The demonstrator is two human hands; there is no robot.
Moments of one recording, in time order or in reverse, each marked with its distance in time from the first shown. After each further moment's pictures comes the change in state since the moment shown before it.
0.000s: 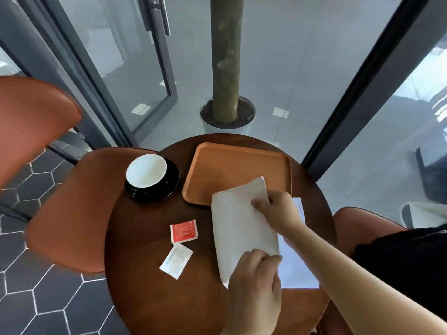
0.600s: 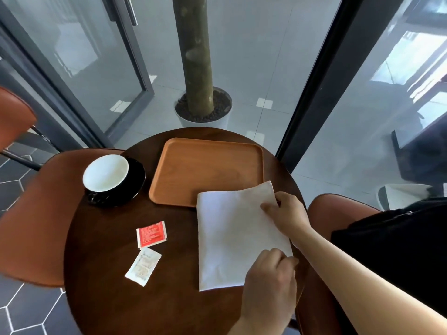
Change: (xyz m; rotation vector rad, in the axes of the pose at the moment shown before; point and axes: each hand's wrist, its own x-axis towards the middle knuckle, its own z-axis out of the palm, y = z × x) left_hand 0.012 0.031 0.073 0.039 -0.103 0.153; right_hand 0.014 0.074 -0.049 -0.116 0.124 0.089
